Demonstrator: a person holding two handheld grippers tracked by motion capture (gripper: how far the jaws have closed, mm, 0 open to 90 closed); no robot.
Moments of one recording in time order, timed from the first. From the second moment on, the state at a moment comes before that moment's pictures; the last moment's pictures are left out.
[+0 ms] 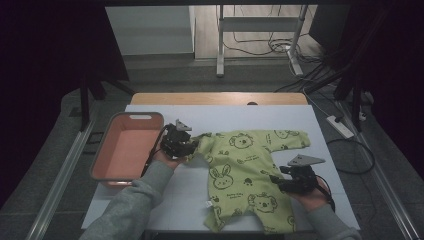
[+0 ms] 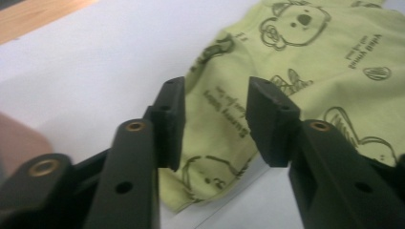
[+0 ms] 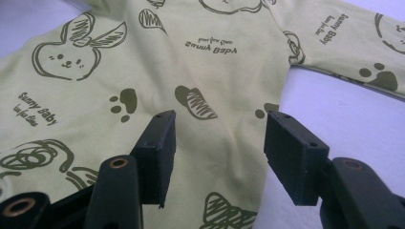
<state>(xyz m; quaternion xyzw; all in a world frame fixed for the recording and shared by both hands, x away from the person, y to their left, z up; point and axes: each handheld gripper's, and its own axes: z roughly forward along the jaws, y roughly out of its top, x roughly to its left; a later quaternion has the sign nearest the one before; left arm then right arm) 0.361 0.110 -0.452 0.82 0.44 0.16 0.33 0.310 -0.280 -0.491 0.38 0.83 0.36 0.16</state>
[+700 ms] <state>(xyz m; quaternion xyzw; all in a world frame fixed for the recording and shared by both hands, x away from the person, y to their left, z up) 0.422 0.085 -0.501 0.84 0.46 0.08 0.27 0.307 -0.280 -0.493 0.38 0.84 0.36 0.16</state>
